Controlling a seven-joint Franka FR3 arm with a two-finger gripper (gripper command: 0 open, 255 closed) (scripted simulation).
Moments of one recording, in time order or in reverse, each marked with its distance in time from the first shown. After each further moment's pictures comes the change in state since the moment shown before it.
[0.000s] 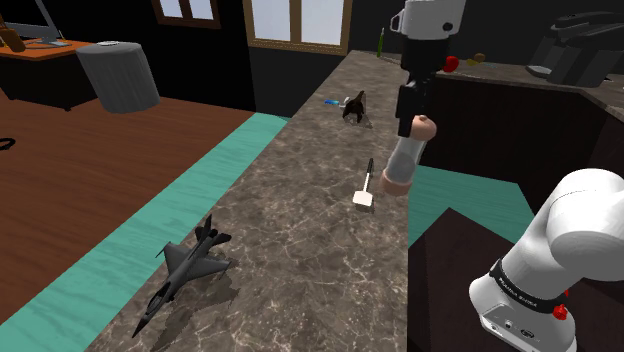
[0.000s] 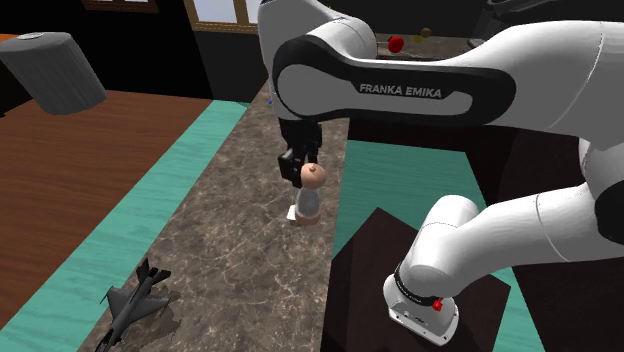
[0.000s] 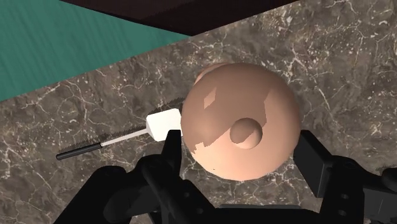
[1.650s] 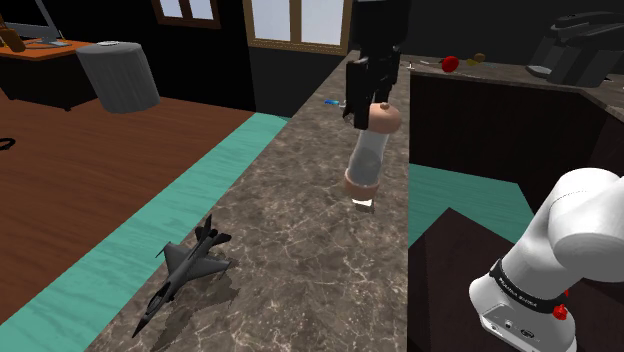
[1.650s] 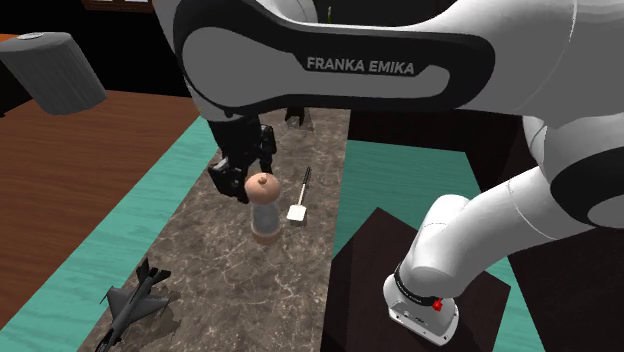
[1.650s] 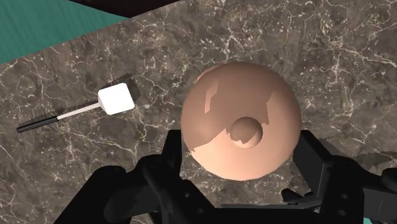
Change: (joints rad) arm 0.043 0.224 0.185 0.332 0.058 -0.091 0.242
